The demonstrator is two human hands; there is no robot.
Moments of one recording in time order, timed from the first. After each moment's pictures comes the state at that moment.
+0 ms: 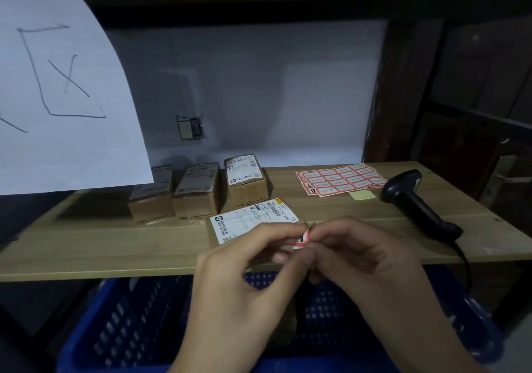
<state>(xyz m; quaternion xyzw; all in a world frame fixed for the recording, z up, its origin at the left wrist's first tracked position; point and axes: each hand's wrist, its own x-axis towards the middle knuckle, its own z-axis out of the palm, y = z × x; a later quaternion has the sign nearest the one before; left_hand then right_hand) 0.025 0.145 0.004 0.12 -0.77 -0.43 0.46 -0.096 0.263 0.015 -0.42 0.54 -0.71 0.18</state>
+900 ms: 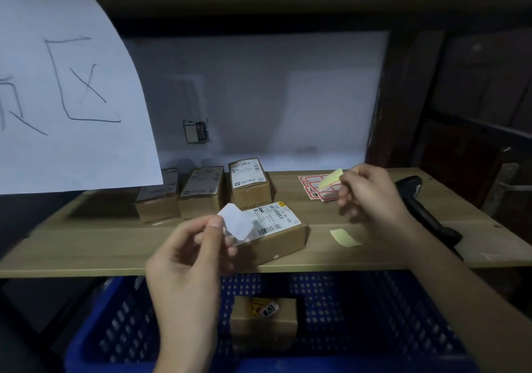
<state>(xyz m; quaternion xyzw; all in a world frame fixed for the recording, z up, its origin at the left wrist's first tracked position) 0.027 0.117 -0.010 0.29 -0.51 -0.56 0.59 -0.232 0.192 0.022 -0.25 0.74 -0.61 0.11</state>
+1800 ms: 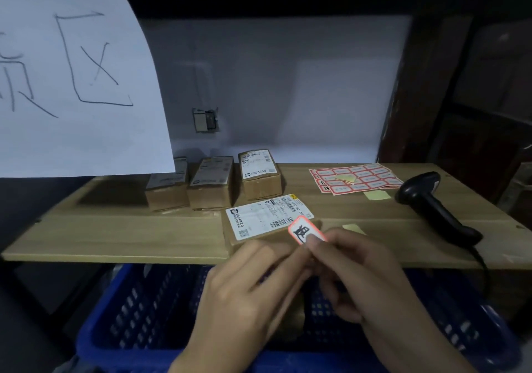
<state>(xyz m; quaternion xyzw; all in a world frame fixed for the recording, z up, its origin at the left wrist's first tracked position) 0.028 0.113 -0.049 0.02 -0.85 -0.01 0.52 -0.088 0.241 0.003 -0.30 0.63 -0.66 0.30</state>
